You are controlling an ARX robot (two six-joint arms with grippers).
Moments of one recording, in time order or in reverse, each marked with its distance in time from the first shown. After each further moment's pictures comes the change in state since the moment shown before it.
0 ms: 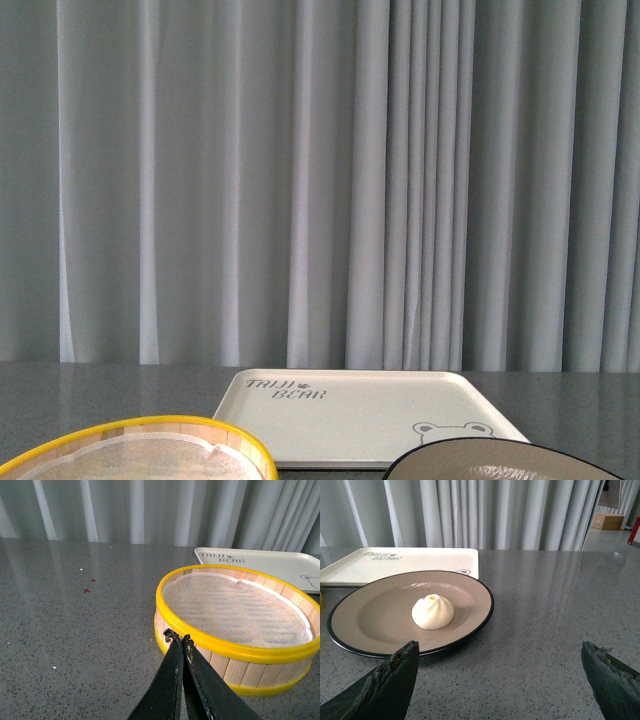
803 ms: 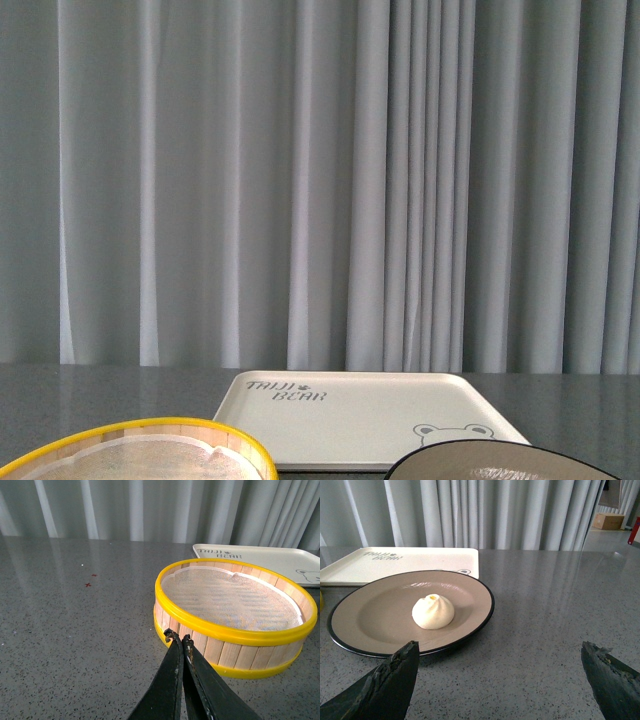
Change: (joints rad) left arm 0.000 -0.260 0.000 -0.267 0.003 0.000; right arm 0.000 0.000 0.000 0.000 0.000 0.000
